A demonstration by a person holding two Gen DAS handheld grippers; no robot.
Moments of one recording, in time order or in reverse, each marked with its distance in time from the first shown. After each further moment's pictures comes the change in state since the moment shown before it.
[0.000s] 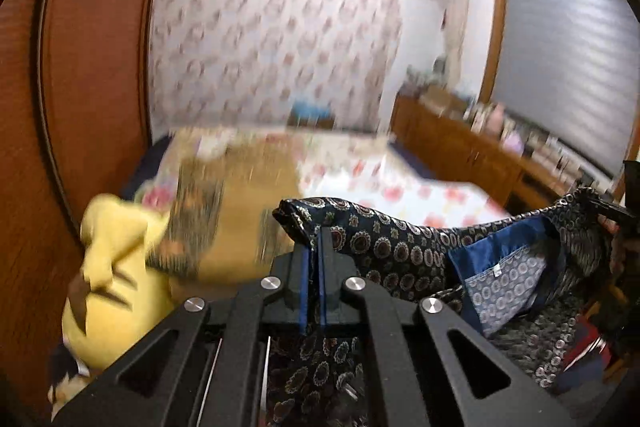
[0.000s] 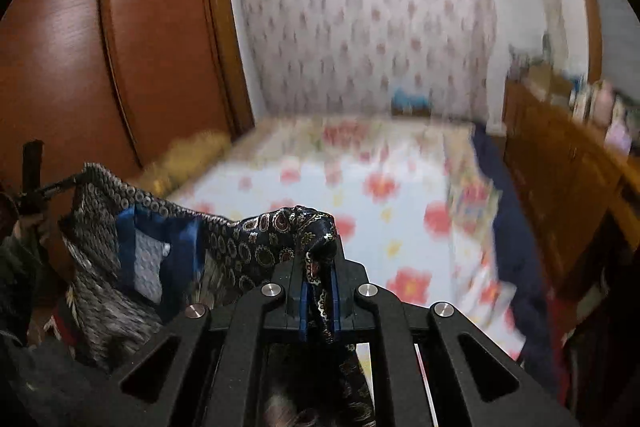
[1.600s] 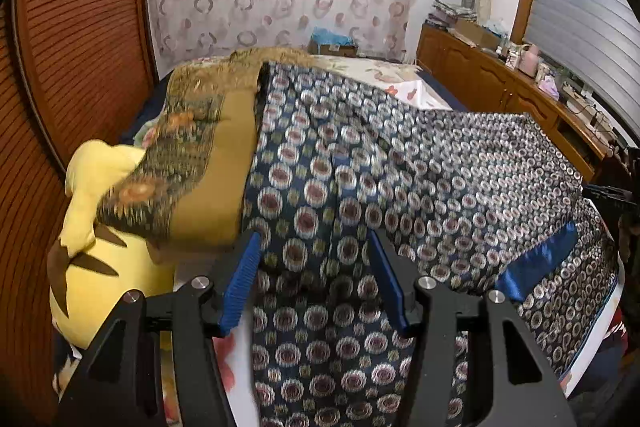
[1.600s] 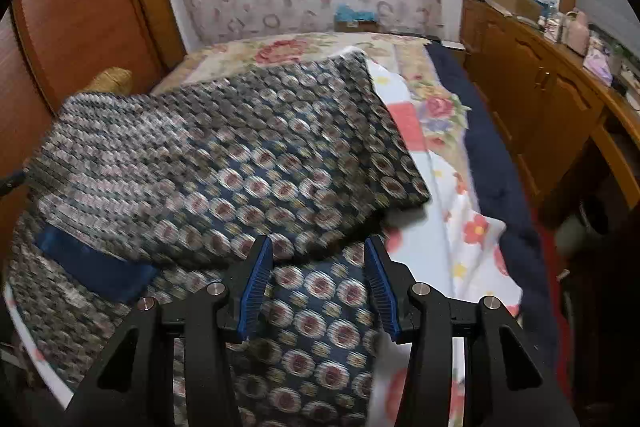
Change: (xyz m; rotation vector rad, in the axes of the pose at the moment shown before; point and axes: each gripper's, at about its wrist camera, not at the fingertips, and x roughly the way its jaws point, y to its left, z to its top) left arm 0.123 0.022 -0.054 0.002 0.303 0.100; right arm 0.138 -0.091 -0.009 0.114 0.343 -0.192
